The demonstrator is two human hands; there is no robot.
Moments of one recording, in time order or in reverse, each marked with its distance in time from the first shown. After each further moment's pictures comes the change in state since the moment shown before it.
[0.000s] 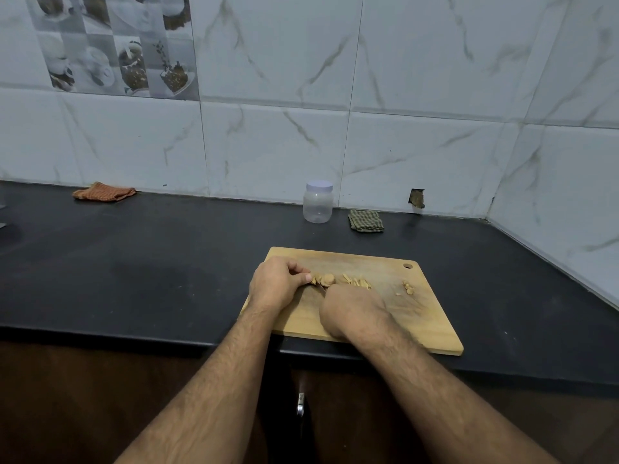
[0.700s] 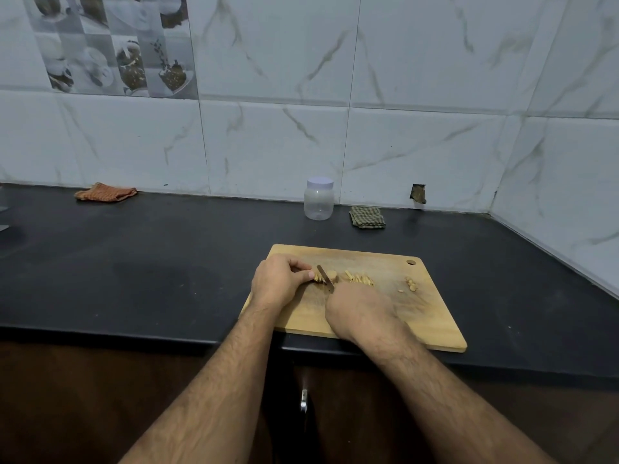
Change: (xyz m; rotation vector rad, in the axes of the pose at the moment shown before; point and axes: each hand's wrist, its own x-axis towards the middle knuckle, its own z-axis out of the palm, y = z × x) left_hand 0.001 -0.002 0.001 -0.028 0.013 0.010; right_hand -0.015 0.006 -0.002 0.102 0.031 0.041
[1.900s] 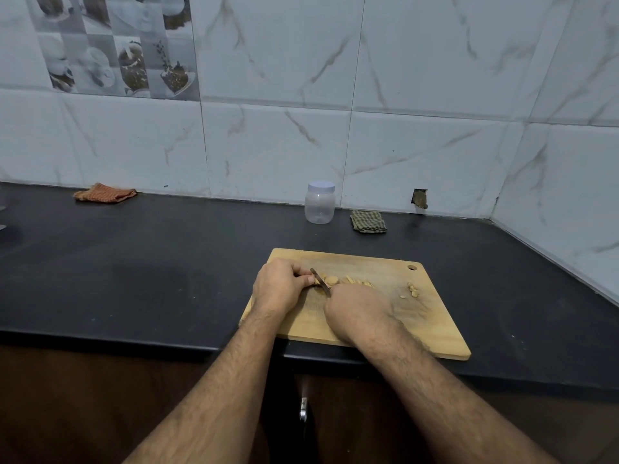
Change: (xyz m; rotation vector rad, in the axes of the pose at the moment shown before) left_hand 0.000 0.003 0.002 0.068 0.002 0.016; right_hand 0.021 0.000 0.007 -0.089 0.090 -0.065
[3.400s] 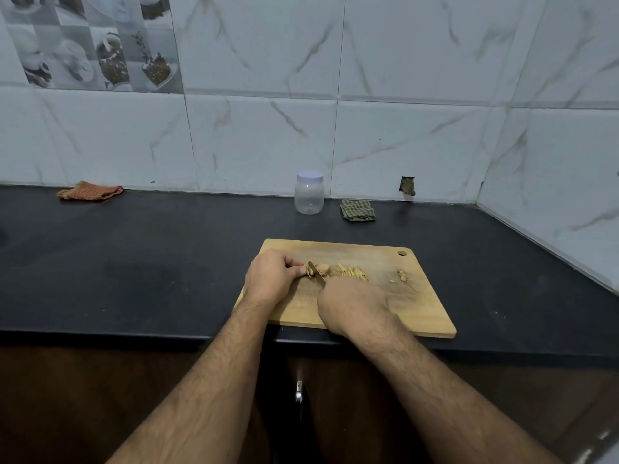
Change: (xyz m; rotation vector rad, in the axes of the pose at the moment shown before) left_hand -0.006 0.001 -0.003 0.063 -0.024 0.047; right_hand -0.030 -0.001 -0.008 0.040 -0.067 0.047
